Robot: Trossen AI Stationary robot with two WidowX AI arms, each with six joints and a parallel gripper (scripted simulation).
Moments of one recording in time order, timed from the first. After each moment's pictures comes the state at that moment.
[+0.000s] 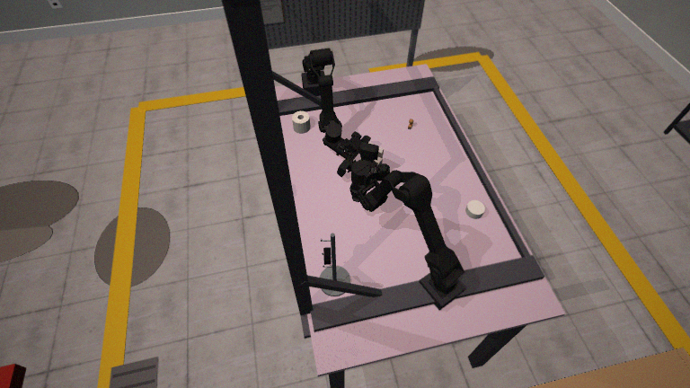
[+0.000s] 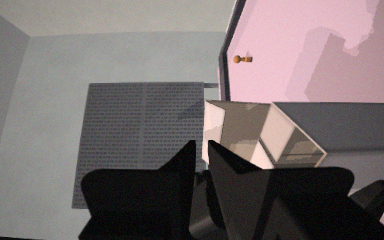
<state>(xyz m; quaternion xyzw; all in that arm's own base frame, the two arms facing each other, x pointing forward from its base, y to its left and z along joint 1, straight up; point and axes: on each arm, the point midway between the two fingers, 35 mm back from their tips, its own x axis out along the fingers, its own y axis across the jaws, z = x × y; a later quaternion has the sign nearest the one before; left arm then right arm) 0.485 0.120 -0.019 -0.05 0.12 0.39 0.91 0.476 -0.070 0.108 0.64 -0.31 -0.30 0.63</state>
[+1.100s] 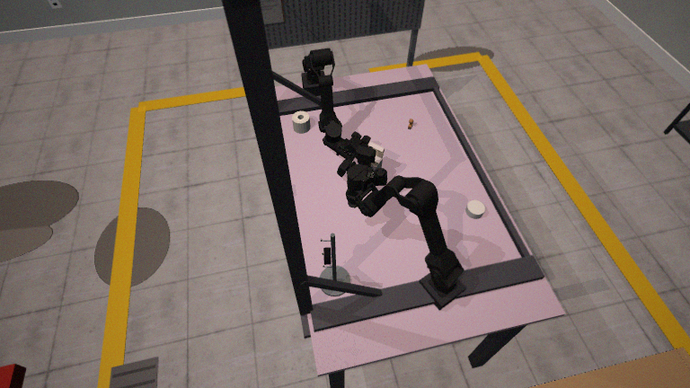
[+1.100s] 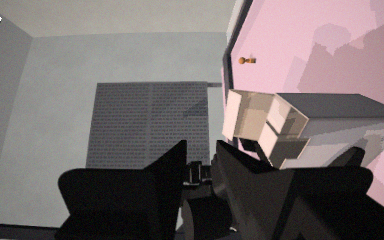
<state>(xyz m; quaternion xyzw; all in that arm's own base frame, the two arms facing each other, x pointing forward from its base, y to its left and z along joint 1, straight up) 0.485 0.120 -0.019 -0.05 0.12 0.39 0.91 0.449 -0.036 0.138 0.64 -0.31 -0.30 0.63</state>
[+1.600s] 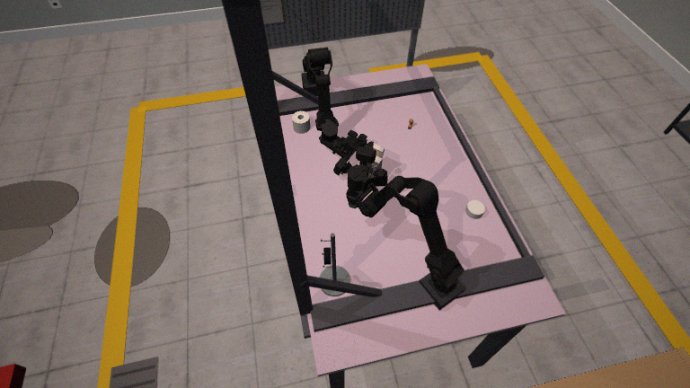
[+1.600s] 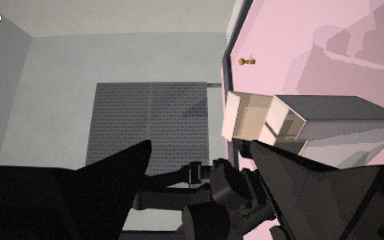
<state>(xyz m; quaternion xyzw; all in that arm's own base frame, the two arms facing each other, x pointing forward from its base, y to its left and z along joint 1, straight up) 0.473 0.109 -0.020 -0.05 0.12 0.40 0.91 0.447 -0.036 0.137 0.64 -0.31 -0.30 0.63</state>
